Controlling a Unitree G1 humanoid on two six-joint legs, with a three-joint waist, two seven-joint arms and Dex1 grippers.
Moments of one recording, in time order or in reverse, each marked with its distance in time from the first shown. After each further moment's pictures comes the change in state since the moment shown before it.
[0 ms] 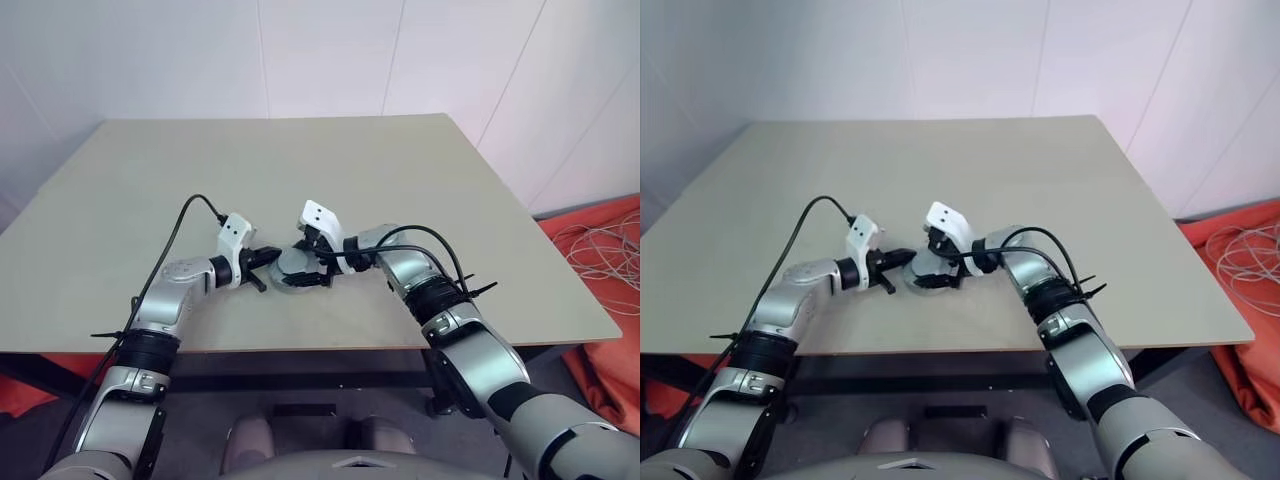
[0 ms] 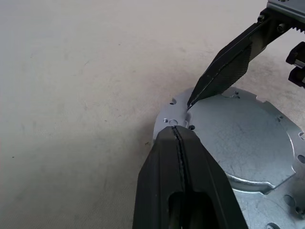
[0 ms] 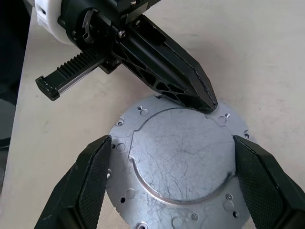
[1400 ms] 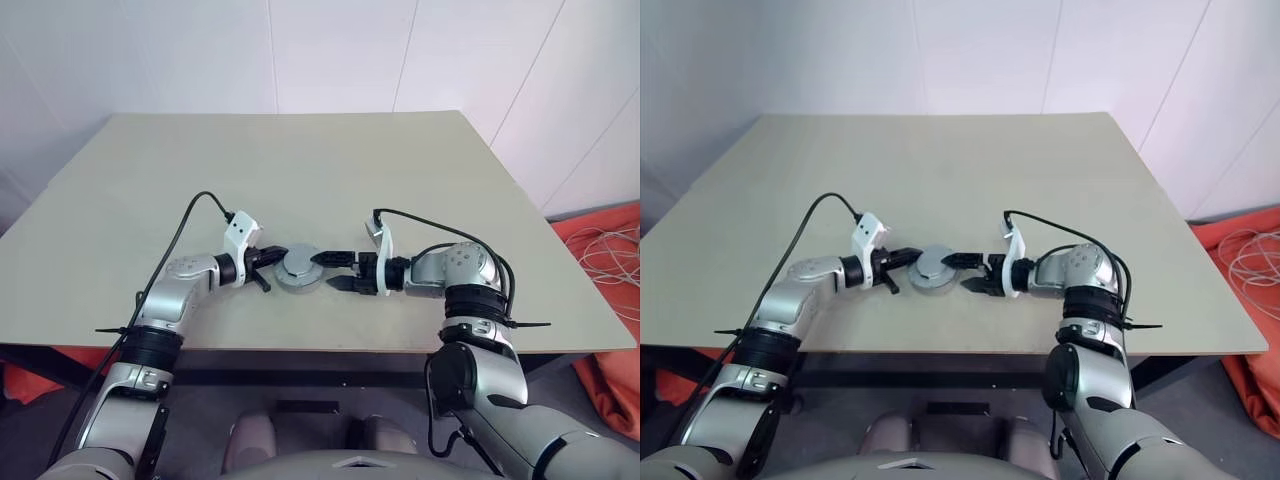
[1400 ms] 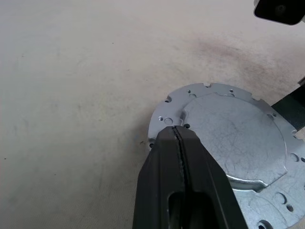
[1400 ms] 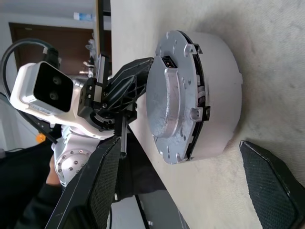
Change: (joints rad) left arm -0.016 -0.007 -0.012 -0.006 0.007 0.009 -0.032; right arm 0.056 0.119 -0.824 -0.112 0.556 1.243 -0.667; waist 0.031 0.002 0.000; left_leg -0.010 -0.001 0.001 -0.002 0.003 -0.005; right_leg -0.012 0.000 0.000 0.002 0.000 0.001
